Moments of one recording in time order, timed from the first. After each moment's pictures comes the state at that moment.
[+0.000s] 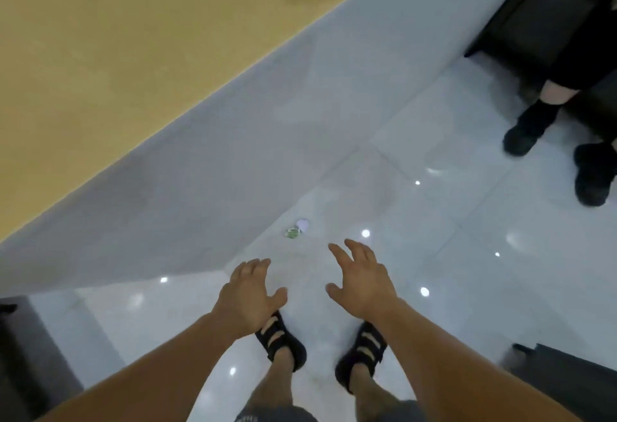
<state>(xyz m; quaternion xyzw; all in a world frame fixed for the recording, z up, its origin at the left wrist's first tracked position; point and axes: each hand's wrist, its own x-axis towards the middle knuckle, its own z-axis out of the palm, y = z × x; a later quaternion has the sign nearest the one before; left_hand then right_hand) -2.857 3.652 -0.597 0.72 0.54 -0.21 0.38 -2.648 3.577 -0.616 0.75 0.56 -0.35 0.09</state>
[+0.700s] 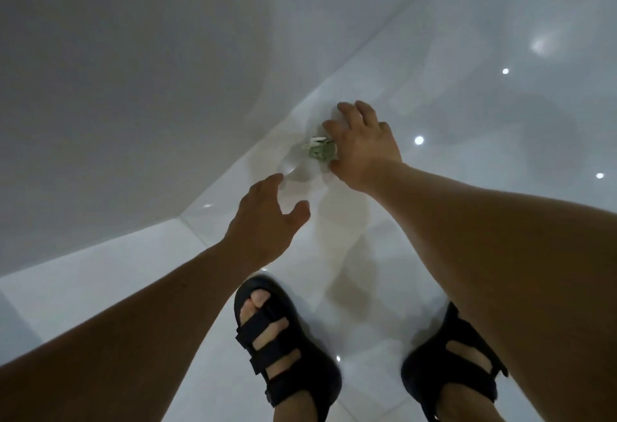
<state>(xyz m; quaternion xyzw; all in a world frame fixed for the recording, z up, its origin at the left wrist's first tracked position) -2.840 3.711 -1.058 0.62 0.64 -0.16 0.44 -2.658 3.726 -1.129 0.70 0.65 -0.29 0.06</state>
